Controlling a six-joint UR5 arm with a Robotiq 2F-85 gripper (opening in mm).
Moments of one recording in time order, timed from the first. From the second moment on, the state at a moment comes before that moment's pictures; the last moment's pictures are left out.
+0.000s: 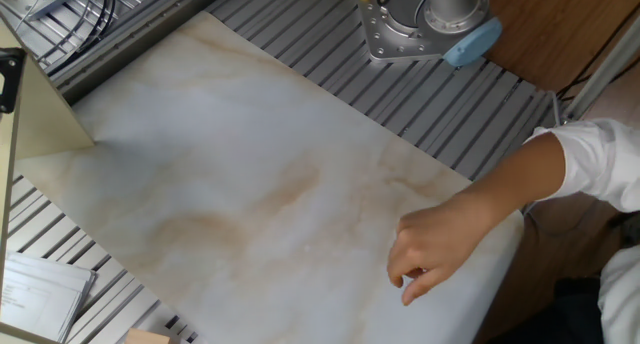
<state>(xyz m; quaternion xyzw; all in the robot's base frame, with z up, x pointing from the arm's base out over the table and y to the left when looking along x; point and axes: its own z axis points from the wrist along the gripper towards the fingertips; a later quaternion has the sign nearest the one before) 0.799 -0.098 0.349 -0.44 0.86 -0.04 0.27</state>
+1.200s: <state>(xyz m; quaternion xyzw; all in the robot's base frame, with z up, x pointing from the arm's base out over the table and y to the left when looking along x) 0.801 -0.098 0.353 -0.44 0.85 -0.04 0.29</state>
